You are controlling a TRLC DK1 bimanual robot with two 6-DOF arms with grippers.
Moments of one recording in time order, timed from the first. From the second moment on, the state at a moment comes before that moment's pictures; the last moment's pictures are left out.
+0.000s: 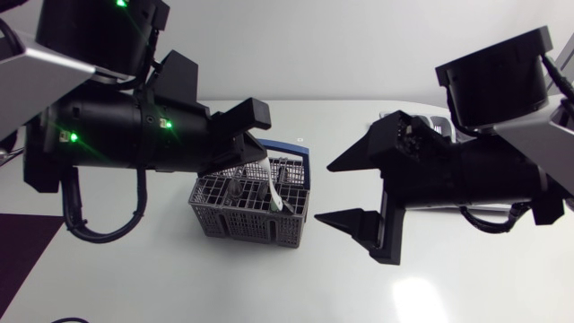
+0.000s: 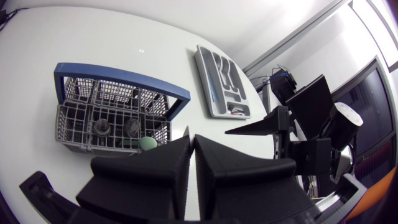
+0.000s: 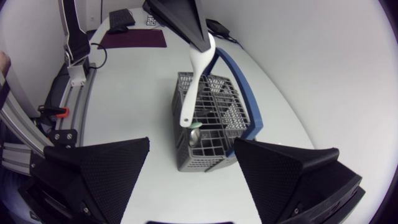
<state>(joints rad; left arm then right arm) -0.74 1.23 1.11 -0.52 0.11 -0.70 0.61 1.11 0.88 -0.48 -0.37 -0.59</state>
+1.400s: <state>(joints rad) -0.78 1.29 1.09 -0.49 0.20 -0.68 0.61 1.40 0.96 -0.36 -0.62 -0.47</state>
